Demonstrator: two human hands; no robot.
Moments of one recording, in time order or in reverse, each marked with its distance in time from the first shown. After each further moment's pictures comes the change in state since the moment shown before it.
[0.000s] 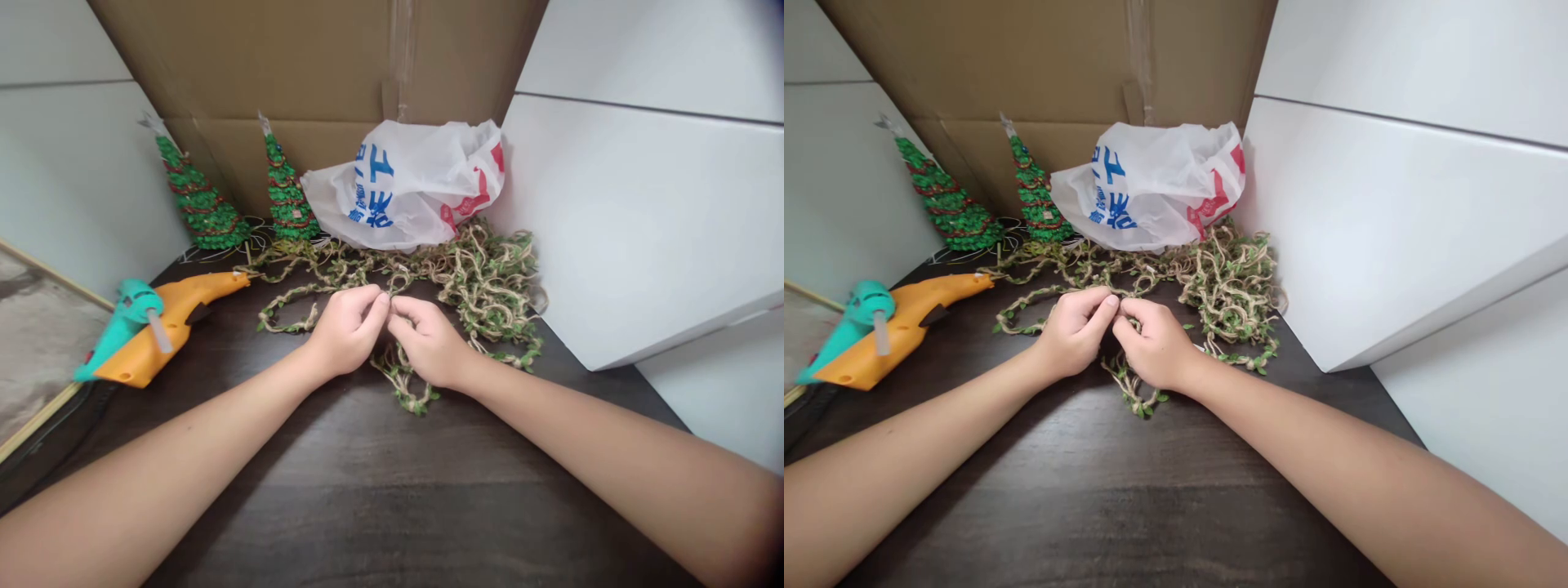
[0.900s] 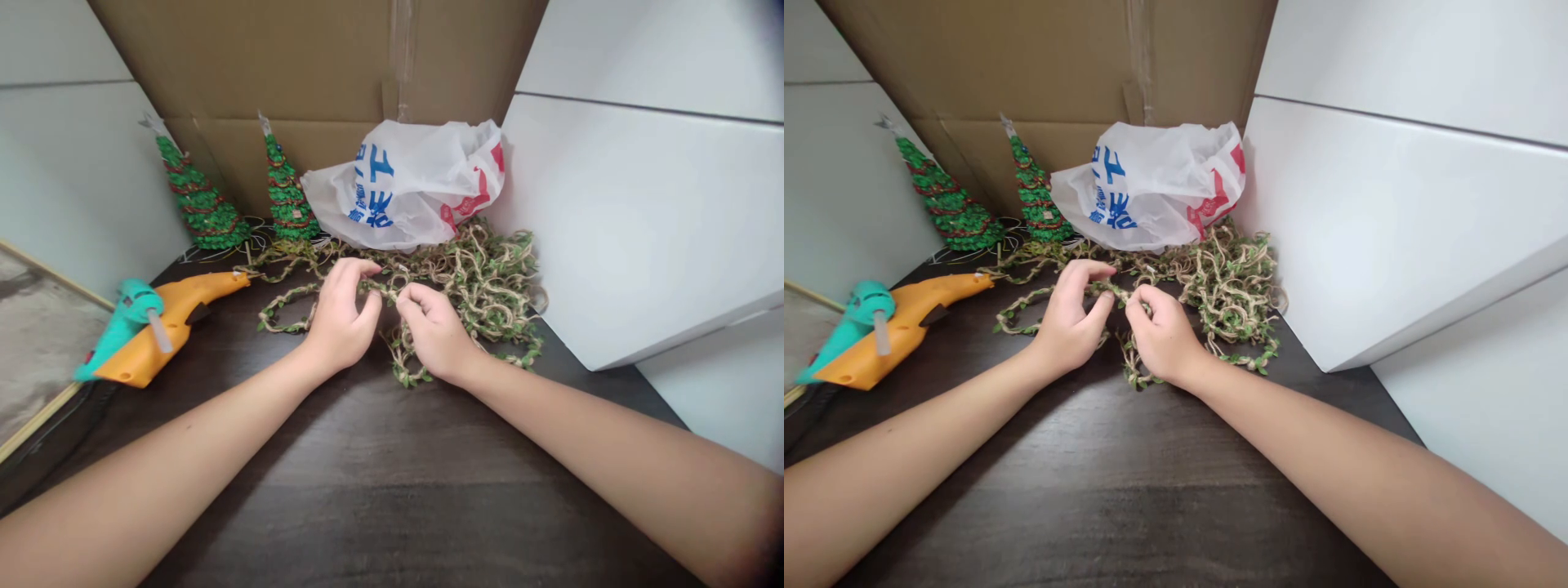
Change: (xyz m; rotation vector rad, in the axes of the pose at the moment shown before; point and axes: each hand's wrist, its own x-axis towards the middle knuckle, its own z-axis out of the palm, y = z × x) left_hand 0.003 -0.007 0.002 0.144 0.221 0.028; right_hand 0.003 0.004 -0.001 0.082 0.208 0.103
